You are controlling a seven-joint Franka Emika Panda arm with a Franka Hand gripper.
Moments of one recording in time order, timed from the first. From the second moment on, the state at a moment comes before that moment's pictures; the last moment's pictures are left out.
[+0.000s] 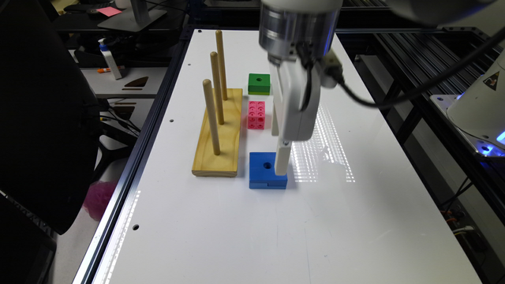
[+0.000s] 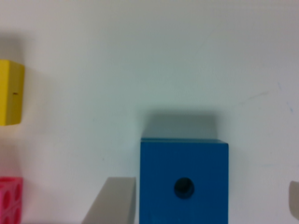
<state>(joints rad) 0.15 0.30 0.15 -2.29 0.01 2.61 1.05</state>
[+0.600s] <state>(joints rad) 0.15 0.33 0.15 -2.28 0.01 2.65 1.05</state>
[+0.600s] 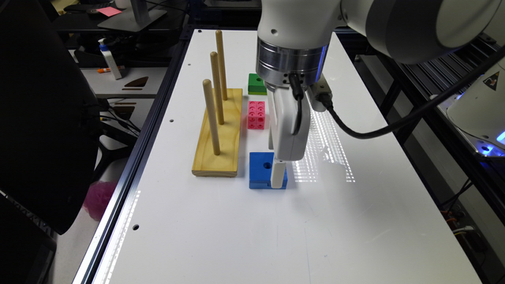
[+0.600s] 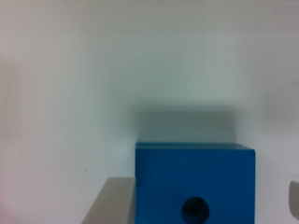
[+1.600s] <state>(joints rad) 0.15 0.37 0.14 -2.28 0.01 2.67 1.05</state>
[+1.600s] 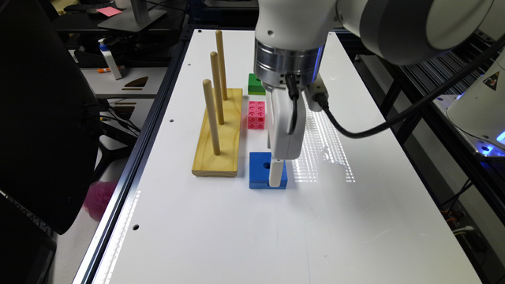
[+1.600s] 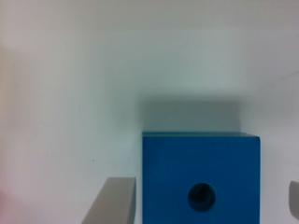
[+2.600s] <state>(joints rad) 0.15 0.42 0.13 -2.25 0.01 2.70 1.05</state>
